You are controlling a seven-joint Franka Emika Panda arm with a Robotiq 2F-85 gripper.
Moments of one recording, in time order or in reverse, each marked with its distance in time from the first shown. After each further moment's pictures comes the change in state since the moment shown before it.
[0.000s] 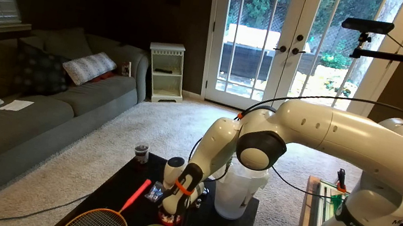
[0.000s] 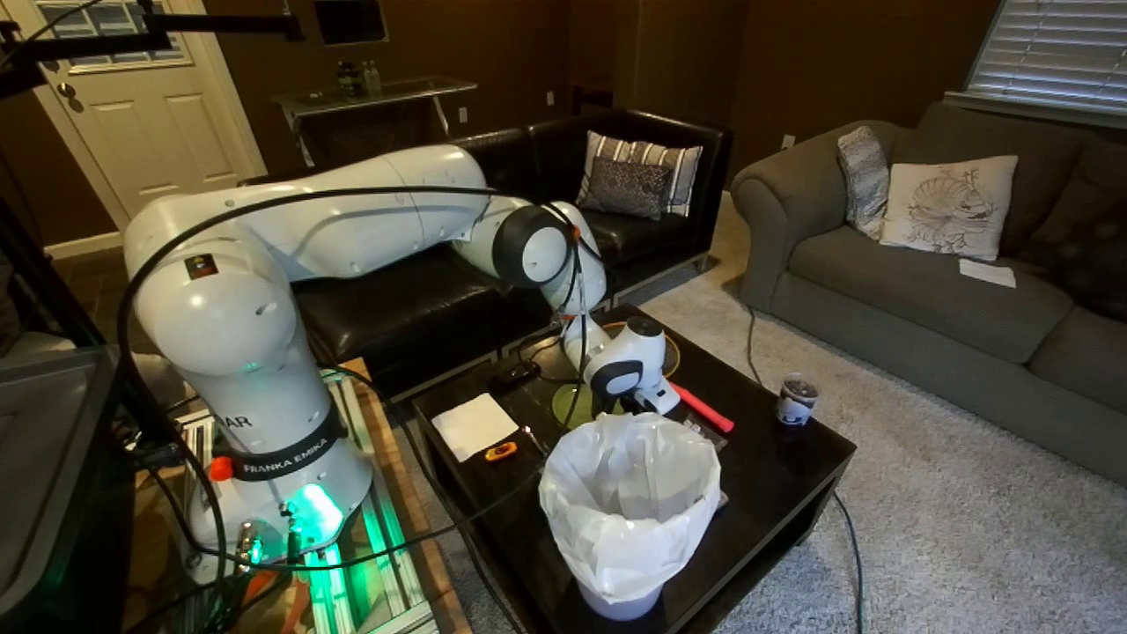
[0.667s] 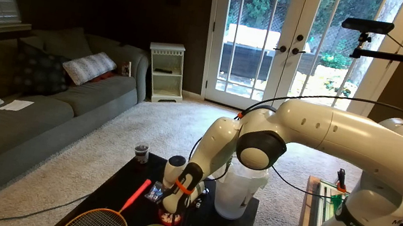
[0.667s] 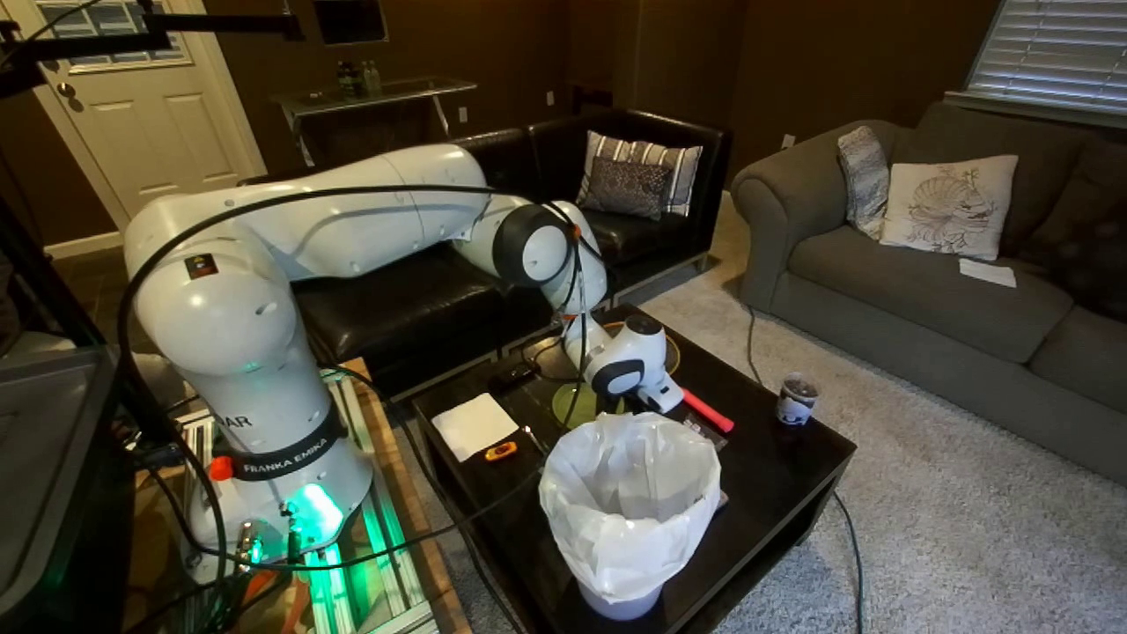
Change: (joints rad) arm 0.000 -0.003 -0.006 -0.002 0.000 0.068 0.010
